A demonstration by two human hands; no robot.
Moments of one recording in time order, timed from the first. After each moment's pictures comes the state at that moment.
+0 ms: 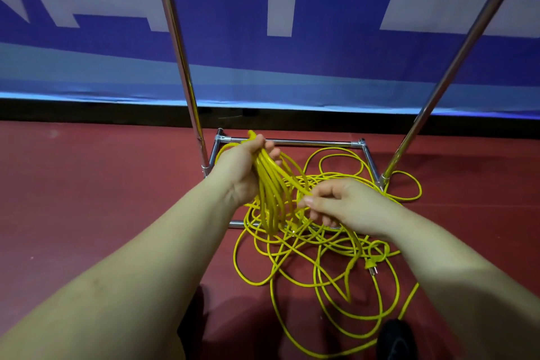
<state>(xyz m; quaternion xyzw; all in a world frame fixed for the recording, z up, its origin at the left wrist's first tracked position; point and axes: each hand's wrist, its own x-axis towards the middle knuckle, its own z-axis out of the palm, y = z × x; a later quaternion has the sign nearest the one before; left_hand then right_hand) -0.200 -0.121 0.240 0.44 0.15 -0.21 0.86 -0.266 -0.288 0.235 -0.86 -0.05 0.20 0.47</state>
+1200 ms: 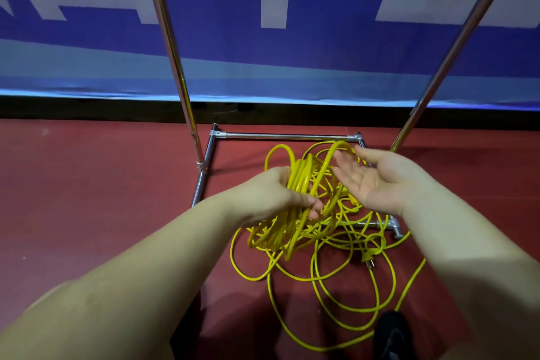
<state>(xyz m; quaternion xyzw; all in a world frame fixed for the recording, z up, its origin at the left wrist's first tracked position) -0.240 -0.139 0.229 0.64 -0.08 -0.37 0.67 -0.247 -0.316 0.251 -0.38 0.30 0.13 0.87</state>
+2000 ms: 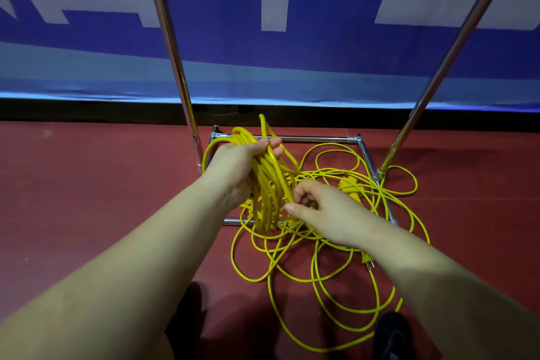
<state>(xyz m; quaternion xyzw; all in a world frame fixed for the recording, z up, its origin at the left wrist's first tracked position) -0.215 -0.122 0.246 0.51 0.11 -0.17 0.84 -0.270 -0.273 0.210 -0.91 -0.09 0.10 0.39</state>
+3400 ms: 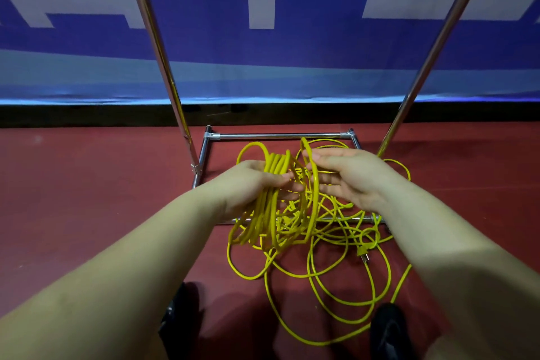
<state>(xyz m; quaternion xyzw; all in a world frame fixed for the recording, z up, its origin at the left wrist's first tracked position) -0.231 -0.129 0.231 0.63 -0.04 -0.36 0.69 -0.253 -0.299 0.248 -0.64 0.16 0.15 0.74</state>
